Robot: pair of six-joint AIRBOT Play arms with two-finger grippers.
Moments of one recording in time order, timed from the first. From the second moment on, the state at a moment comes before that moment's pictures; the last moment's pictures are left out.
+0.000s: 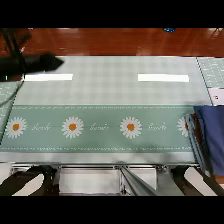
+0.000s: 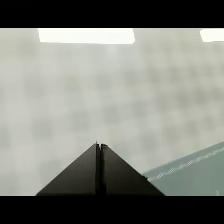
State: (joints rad) left arm -0.06 -1.10 1.22 0.83 -0.88 -1.23; right arm -0.59 -1.03 1.24 -1.12 1.30 1.57
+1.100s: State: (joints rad) left arm -0.19 -1.38 1.33 1.30 -1.19 -1.66; right arm 0.23 -1.47 1.41 -1.67 1.24 1.74
